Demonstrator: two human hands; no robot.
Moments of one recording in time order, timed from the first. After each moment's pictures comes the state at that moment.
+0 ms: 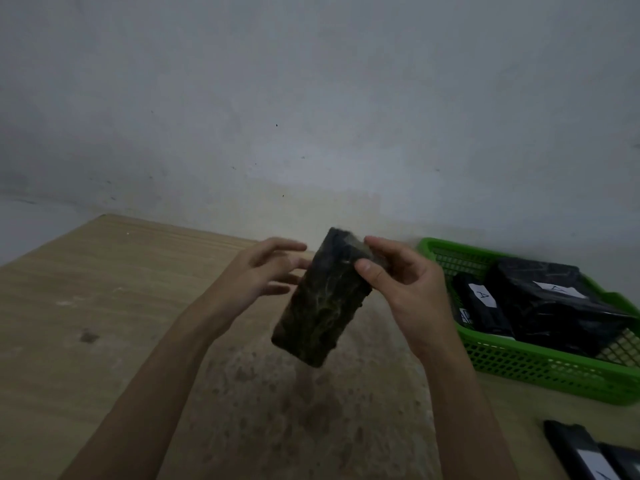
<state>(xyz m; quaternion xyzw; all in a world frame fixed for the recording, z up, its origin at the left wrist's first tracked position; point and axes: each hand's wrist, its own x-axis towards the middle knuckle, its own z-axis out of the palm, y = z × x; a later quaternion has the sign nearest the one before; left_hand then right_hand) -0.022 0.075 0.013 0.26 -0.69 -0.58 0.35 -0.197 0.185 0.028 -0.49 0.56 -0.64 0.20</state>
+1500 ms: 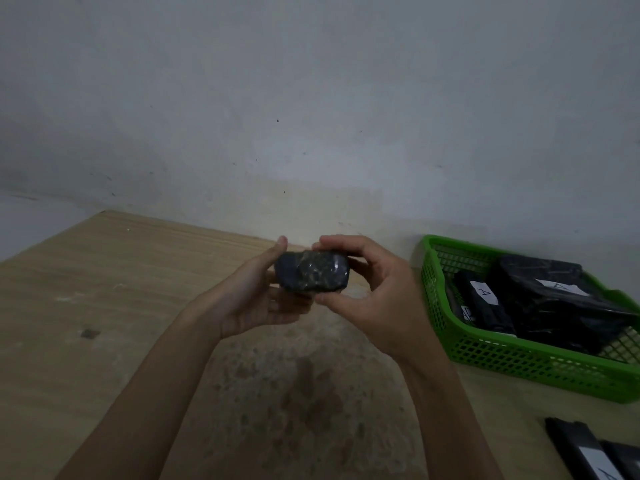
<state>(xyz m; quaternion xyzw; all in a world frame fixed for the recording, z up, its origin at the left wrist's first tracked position) -0.030 0.070 0.003 0.34 -0.52 -0.75 0.22 -0.172 0.181 0.028 -0.66 0.49 -0.56 0.14</state>
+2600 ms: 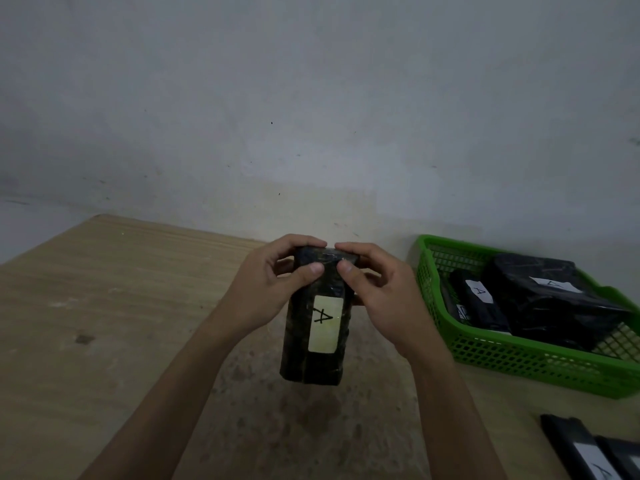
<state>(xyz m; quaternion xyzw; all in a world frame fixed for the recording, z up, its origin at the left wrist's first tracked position) -0.042 0.085 0.009 0.17 -0.73 -0.48 0.45 -0.189 0.177 0.022 -0.55 0.58 -0.57 0.21</state>
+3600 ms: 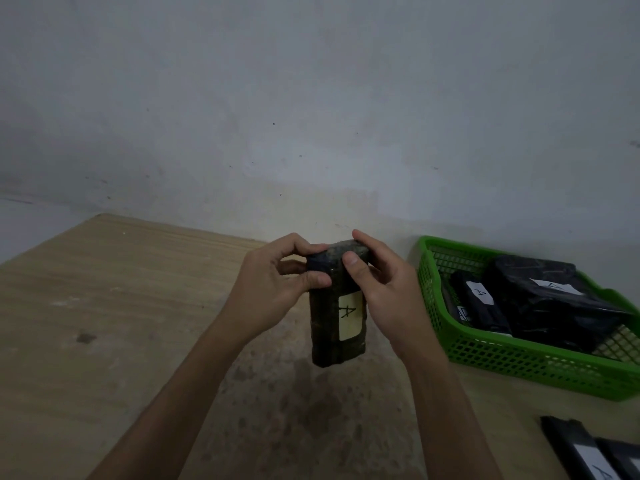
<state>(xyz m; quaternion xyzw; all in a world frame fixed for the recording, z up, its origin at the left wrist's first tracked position) -0.044 0.093 0.010 0.19 -0.72 -0.47 0.49 -0.185 0.173 0.018 -0.50 0.59 -0.60 0.21</state>
